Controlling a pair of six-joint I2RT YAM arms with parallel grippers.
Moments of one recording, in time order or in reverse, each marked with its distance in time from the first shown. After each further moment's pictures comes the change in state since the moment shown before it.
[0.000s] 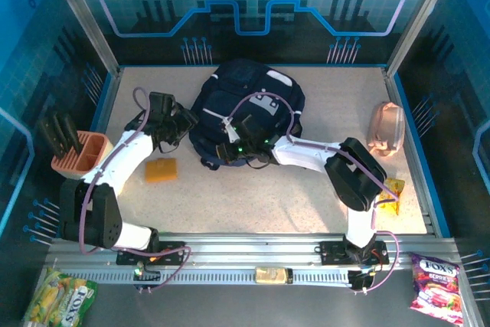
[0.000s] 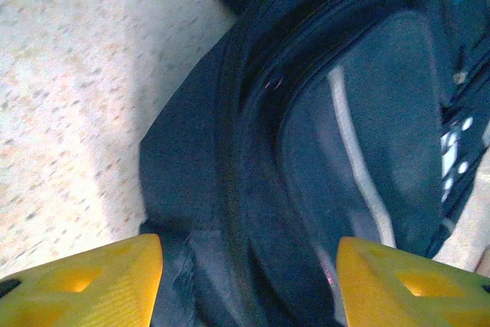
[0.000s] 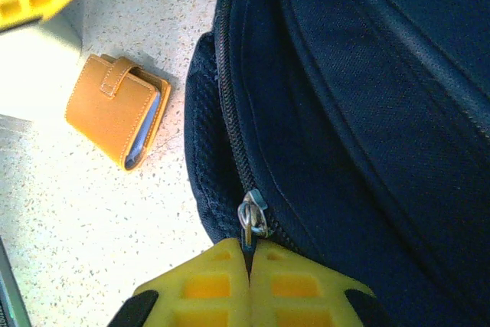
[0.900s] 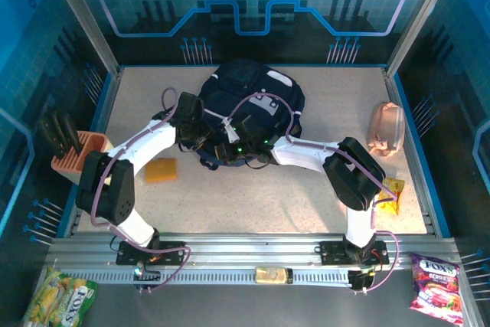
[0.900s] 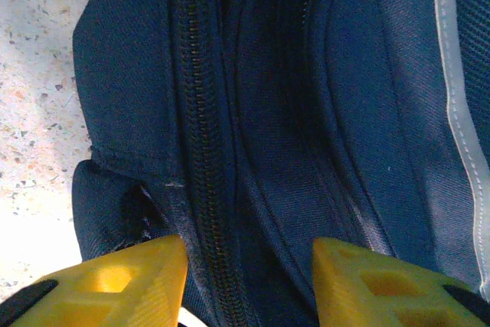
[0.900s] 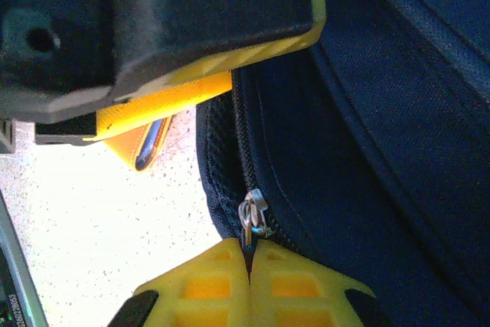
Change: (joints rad) left arm -0.151 0.219 0.111 -0.082 -0.040 -0.076; right arm 0.000 0.006 -0.008 0.020 -0.023 0.027
